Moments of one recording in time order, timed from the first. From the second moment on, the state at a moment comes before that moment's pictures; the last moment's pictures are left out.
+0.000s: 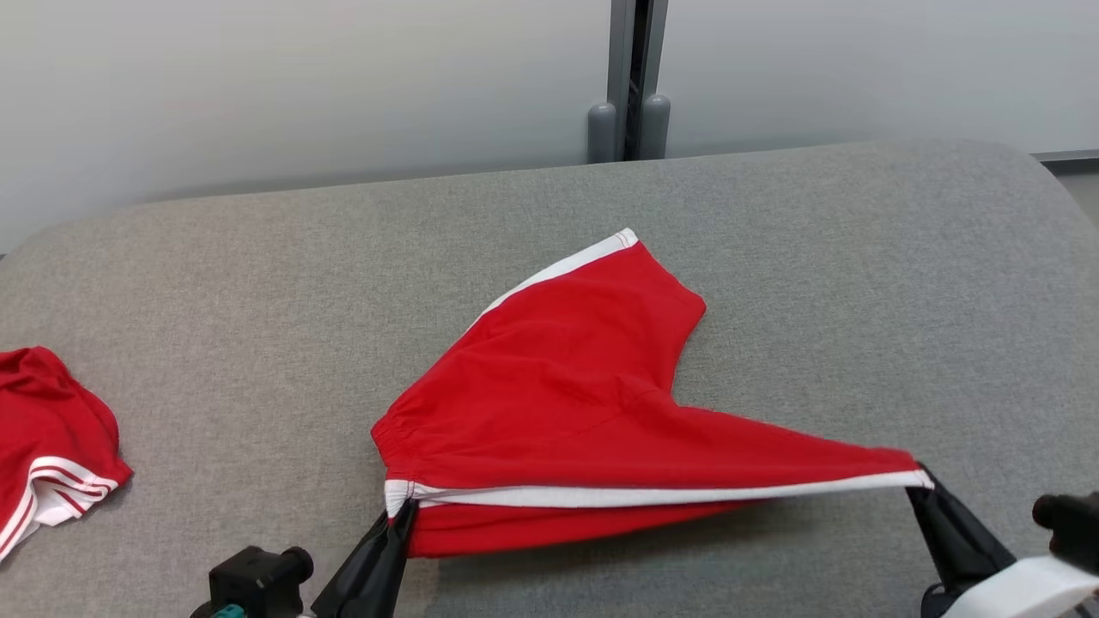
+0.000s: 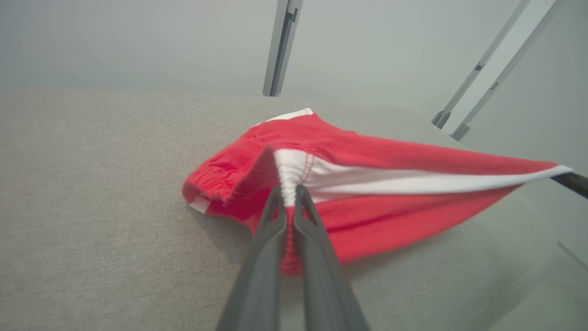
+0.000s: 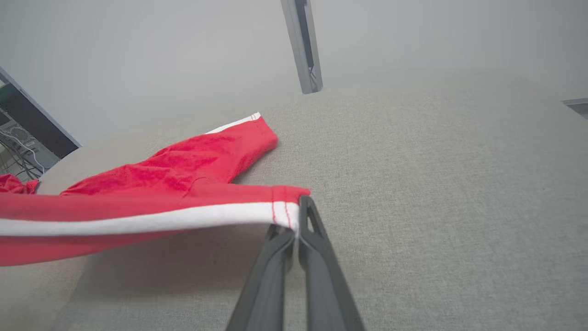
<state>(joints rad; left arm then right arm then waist) 0.20 0.24 -0.32 -0.22 -0.48 0.08 0.08 0.19 -0.11 -0.03 -0.17 0.40 0.13 0.22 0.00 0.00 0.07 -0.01</state>
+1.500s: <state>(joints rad) -0.32 0.12 -0.36 0.22 -0.50 -0.03 -0.18 -0.88 -0.33 0.47 0.79 0.57 0.13 -0.19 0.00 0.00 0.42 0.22</state>
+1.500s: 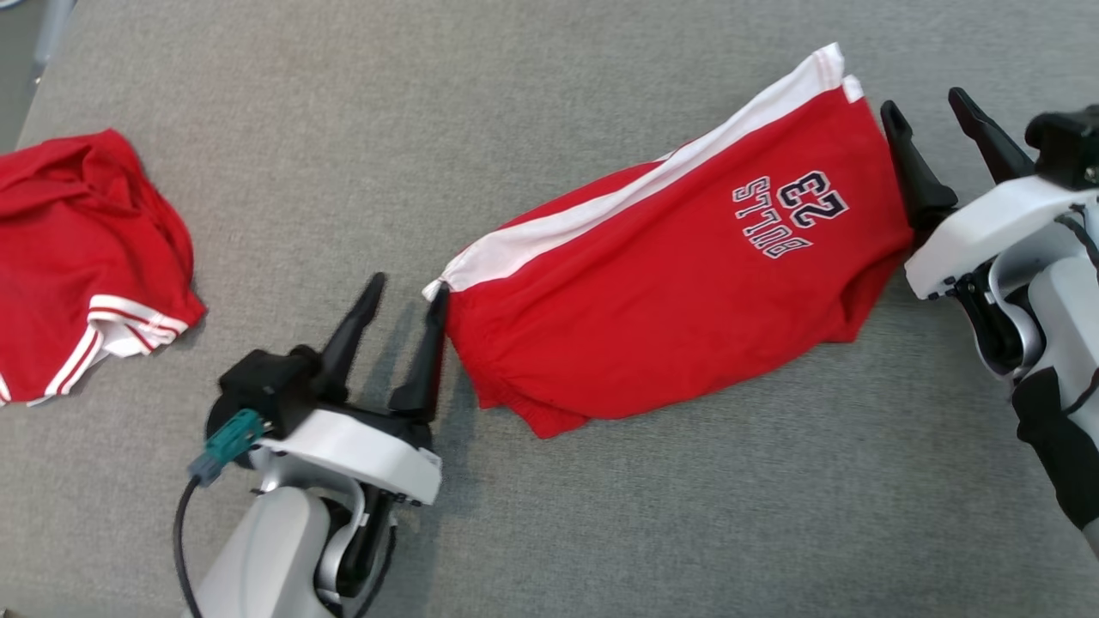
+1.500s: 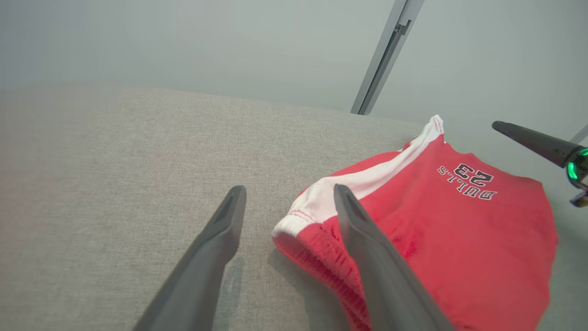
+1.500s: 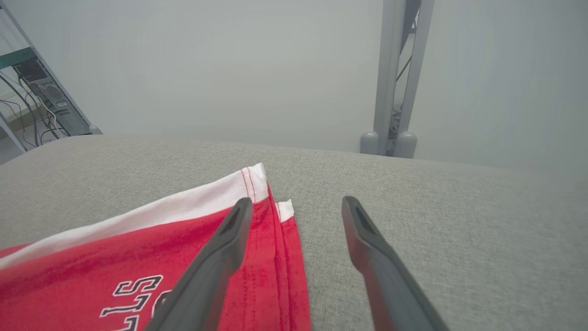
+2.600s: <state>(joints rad) -0.16 0.23 -0.26 0.16 -0.41 0.09 -0.24 -0.29 -0.14 0.08 0.28 0.23 0.13 -0.20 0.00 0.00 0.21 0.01</state>
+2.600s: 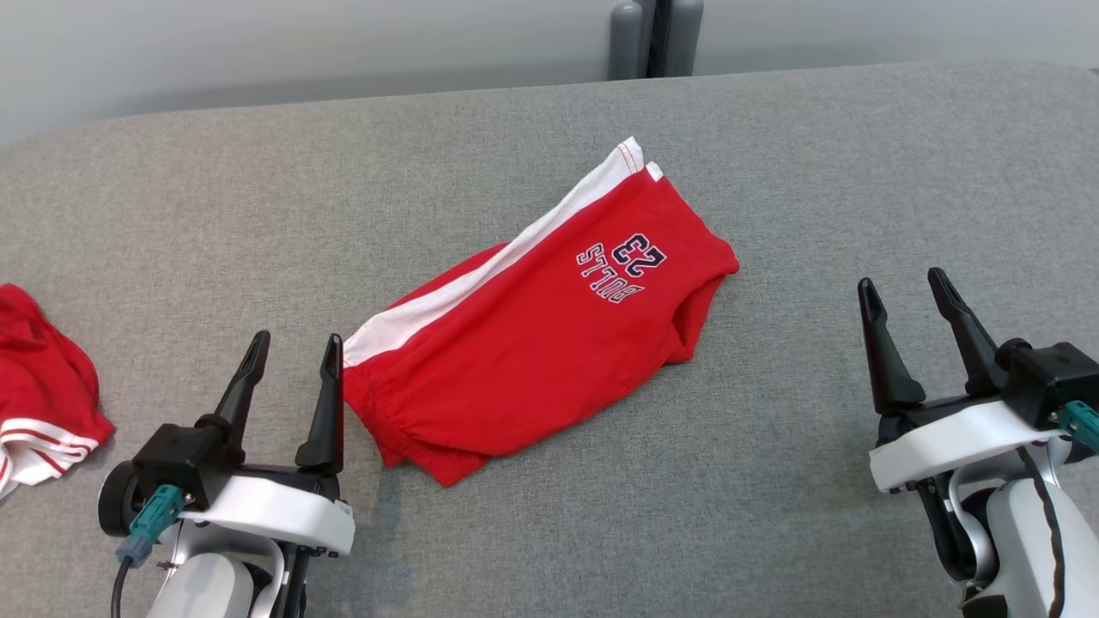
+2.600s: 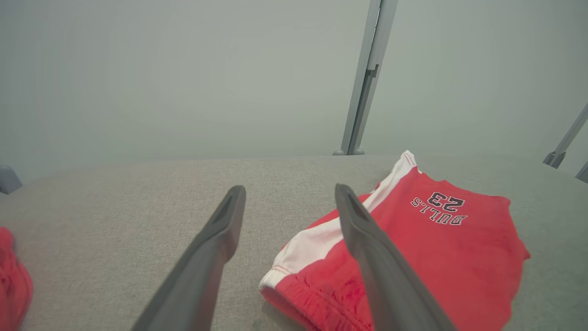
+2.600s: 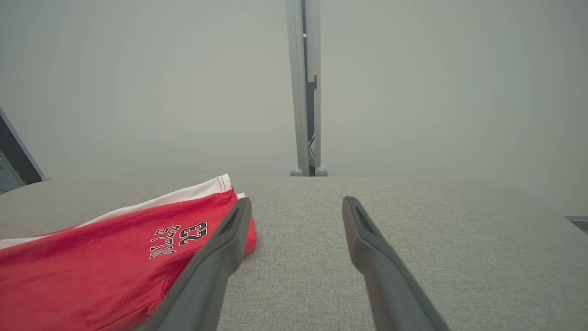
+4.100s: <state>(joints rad) -0.28 0.21 -0.31 0.19 -0.40 0.07 -0.26 -0.64 -0.13 0.37 0.85 0.57 0.13 -0.24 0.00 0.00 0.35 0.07</state>
